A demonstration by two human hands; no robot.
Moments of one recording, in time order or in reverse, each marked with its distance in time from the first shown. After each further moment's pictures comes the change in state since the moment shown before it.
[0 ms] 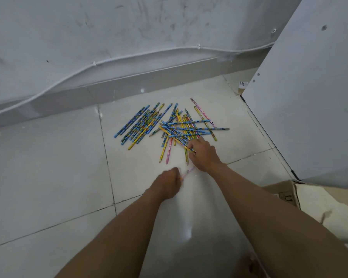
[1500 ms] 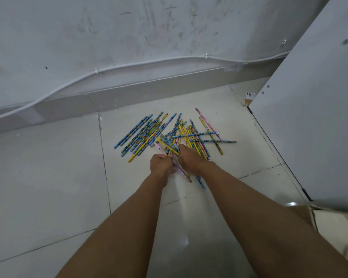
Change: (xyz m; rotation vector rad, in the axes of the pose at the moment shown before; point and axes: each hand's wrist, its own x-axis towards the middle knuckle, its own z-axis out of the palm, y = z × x) left_hand 0.093 -0.011 -0.038 -1.141 0.396 -0.611; right_hand 0.061 -0.035 0.008 -0.038 -0.356 -0.044
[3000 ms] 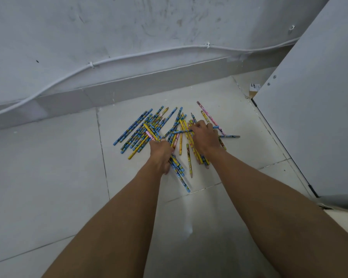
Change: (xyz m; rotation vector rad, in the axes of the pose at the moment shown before) left_hand 0.012 0.032 0.015 -0.126 0.010 -0.081; right_hand 0.032 0.036 -0.020 -0.222 0.407 0.080
